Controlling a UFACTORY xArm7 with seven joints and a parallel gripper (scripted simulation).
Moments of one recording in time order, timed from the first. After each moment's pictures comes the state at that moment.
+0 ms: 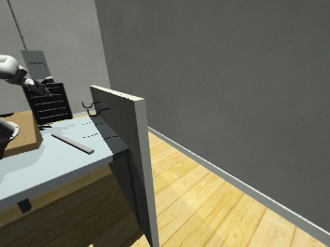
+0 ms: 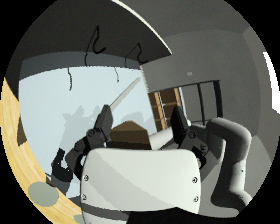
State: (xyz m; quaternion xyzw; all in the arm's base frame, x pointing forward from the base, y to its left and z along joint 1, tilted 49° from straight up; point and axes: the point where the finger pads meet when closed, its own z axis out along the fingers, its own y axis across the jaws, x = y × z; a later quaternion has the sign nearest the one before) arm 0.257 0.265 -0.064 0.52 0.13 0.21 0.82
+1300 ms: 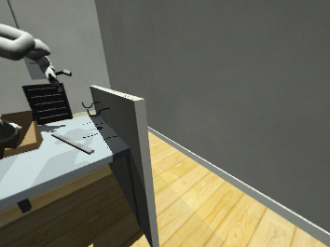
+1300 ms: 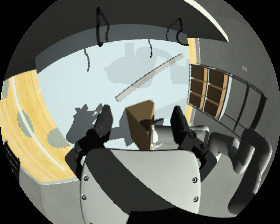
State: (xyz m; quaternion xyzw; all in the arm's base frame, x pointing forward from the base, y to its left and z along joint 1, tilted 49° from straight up) arm 0.323 0.208 0.019 0.76 -0.03 0.06 0.64
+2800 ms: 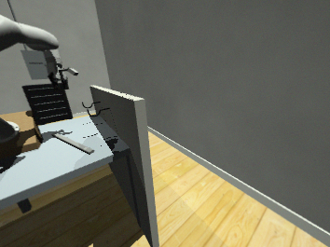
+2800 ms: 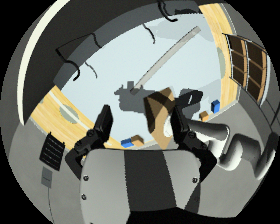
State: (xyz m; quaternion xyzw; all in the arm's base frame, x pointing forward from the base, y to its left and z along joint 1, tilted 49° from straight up) arm 0.338 0.122 0.124 0.85 -0.27 0.07 0.45
